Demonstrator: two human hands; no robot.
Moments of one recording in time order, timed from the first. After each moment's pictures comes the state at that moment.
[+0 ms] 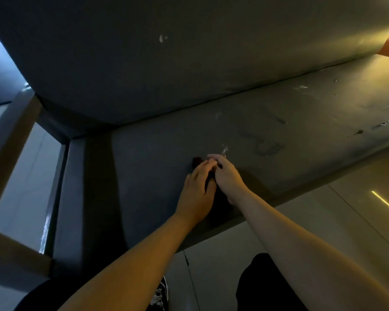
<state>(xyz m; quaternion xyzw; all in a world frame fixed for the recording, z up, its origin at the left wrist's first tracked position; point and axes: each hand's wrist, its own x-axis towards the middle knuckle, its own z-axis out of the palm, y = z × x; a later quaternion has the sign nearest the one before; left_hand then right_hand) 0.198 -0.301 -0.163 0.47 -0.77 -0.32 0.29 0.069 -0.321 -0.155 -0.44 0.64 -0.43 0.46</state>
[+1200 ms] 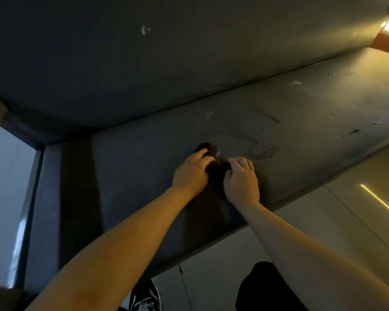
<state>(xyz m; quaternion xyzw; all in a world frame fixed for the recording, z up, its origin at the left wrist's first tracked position) 0.166 -0.405 -0.177 0.47 -0.86 -0.16 0.12 0.019 -0.334 -0.200 -0.56 0.76 -0.32 0.08</state>
